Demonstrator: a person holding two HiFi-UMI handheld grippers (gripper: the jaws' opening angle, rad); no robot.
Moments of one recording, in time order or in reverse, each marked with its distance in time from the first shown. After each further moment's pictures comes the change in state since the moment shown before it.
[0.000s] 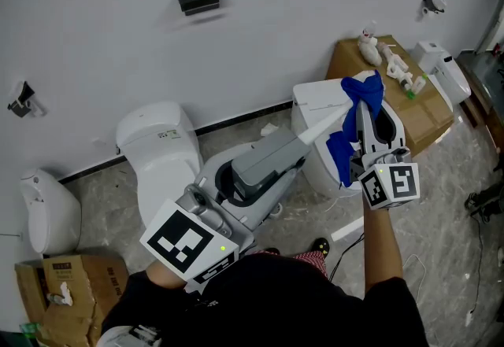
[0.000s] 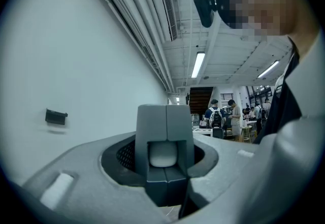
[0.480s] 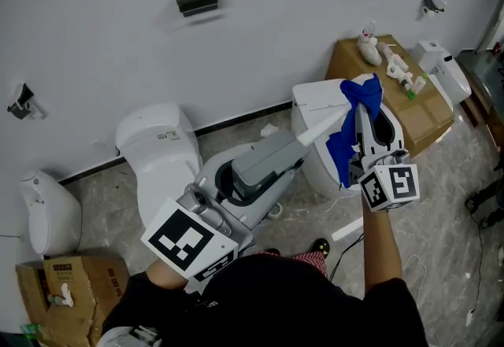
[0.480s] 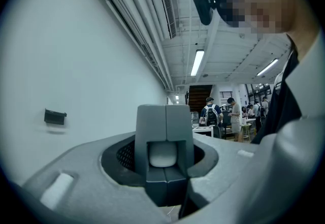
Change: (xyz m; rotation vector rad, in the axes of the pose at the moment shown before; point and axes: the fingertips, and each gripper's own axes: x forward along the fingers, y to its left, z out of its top) left arm 0.005 0.000 -0.009 0.017 0.018 -0.008; right arm -0.004 -0.004 -0.010 0.033 0.019 -0.003
